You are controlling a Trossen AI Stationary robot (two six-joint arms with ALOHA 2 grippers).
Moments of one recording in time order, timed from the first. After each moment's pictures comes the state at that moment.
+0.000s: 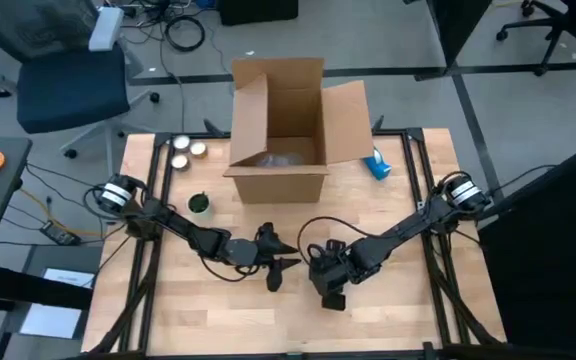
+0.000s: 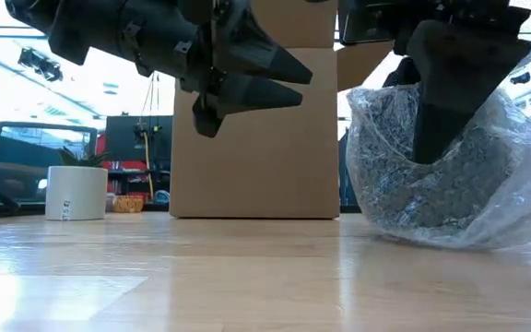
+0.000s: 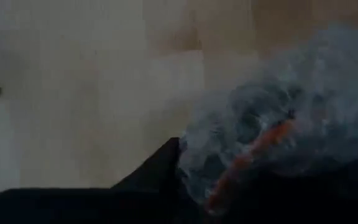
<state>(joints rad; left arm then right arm) -0.36 1.73 0.81 0.64 -0.39 -0.48 0.48 1.82 1.29 -0.67 0.12 0.60</state>
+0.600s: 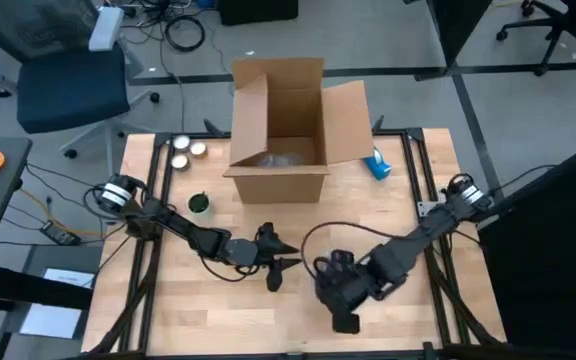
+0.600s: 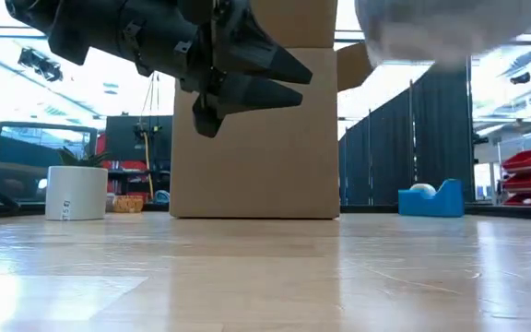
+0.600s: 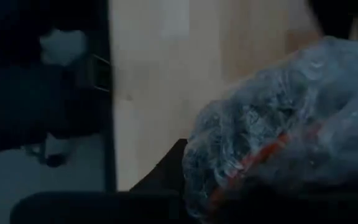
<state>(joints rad) -0.36 1.73 0.81 0.64 -0.39 -0.48 0.63 1.81 1.81 -1.04 0.18 0.63</state>
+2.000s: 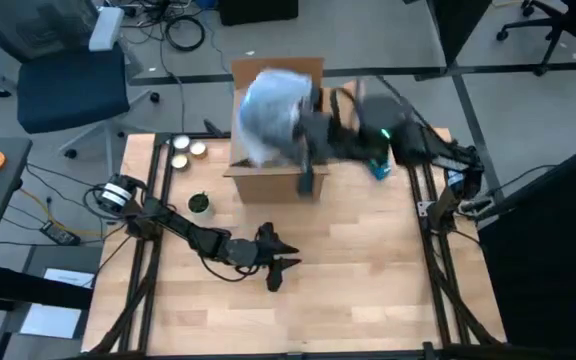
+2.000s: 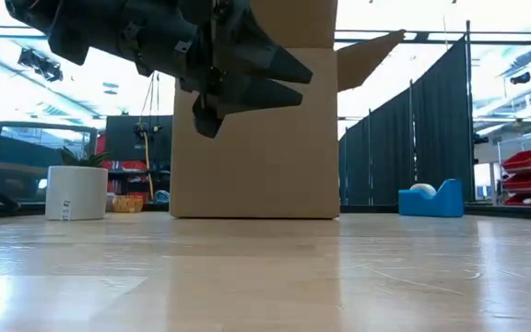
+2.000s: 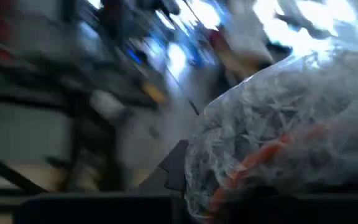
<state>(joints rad) -0.36 1.73 0.81 0.64 -0.39 -0.48 -0.02 1.78 2.36 -0.63 0.30 -0.22</state>
